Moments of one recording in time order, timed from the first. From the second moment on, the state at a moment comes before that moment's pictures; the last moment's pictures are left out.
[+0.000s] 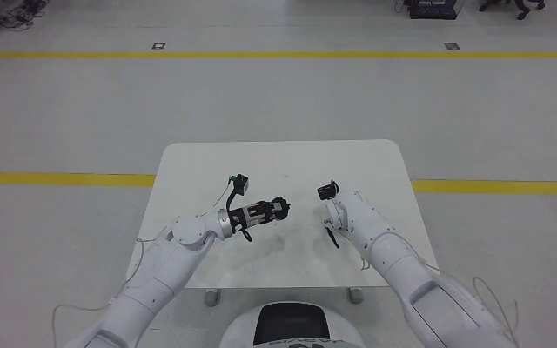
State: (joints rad) left arm 1.23 -1.17 -0.98 -1.23 -0.36 -0.34 -0.82; right arm -0.96 -1.47 0.86 -0.80 -1.28 0.22 1.10
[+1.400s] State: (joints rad) left arm 1.23 -1.17 -0.98 -1.23 -0.36 -0.34 -0.82; right arm -1.32 -1.32 1.41 -1.44 -0.91 -0.26 1.12
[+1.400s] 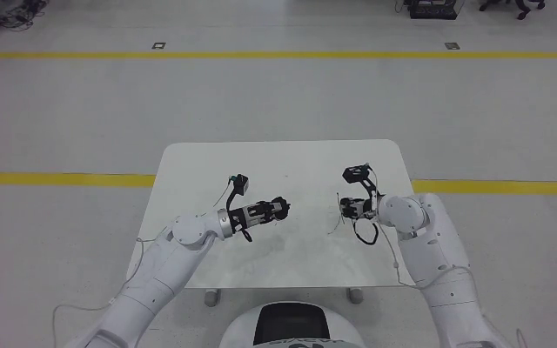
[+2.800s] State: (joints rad) left arm 1.27 -1.18 -0.94 -1.27 -0.41 -0.28 -0.75; right arm -1.57 -1.24 1.31 -1.63 -0.43 -0.34 0.45
